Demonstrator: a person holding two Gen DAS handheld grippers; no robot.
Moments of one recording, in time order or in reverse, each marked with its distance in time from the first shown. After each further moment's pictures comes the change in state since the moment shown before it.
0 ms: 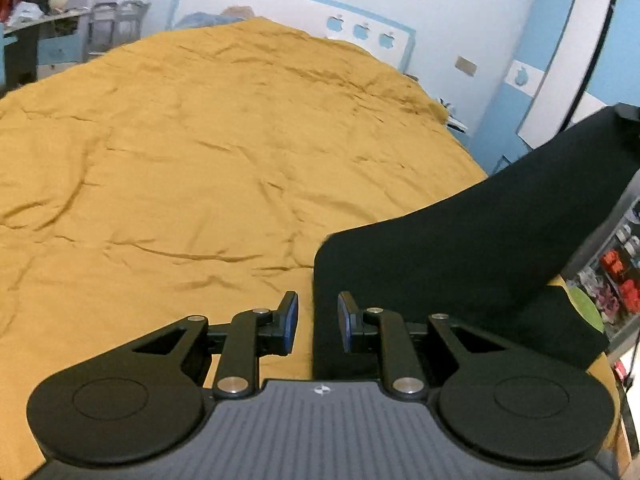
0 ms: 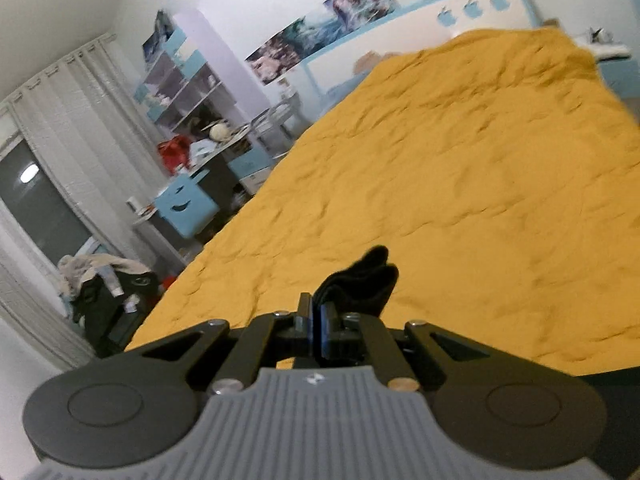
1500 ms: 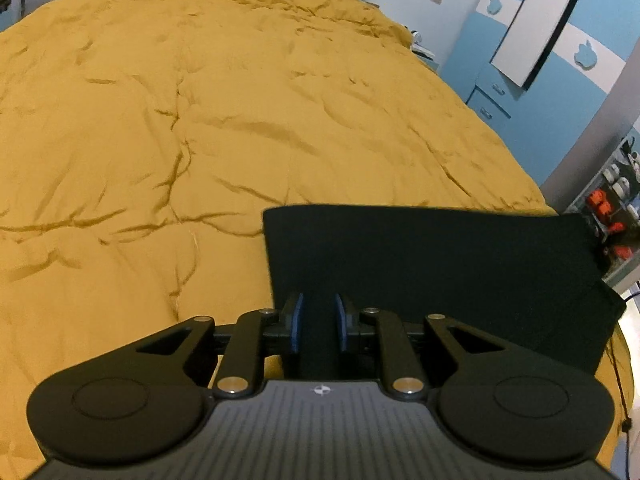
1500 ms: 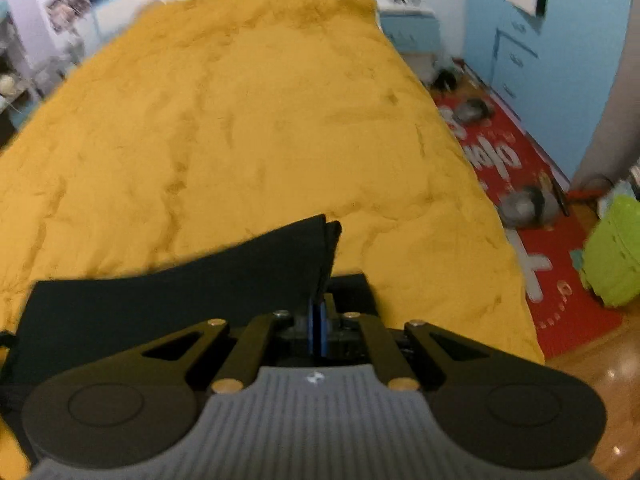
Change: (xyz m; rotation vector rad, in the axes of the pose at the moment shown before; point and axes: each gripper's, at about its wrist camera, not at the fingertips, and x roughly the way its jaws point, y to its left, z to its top) left arm 0.131 -0.057 -0.012 0.074 0.178 -0.070; right arm -0.022 -0.271 -0.101 0.032 0.166 -0.673
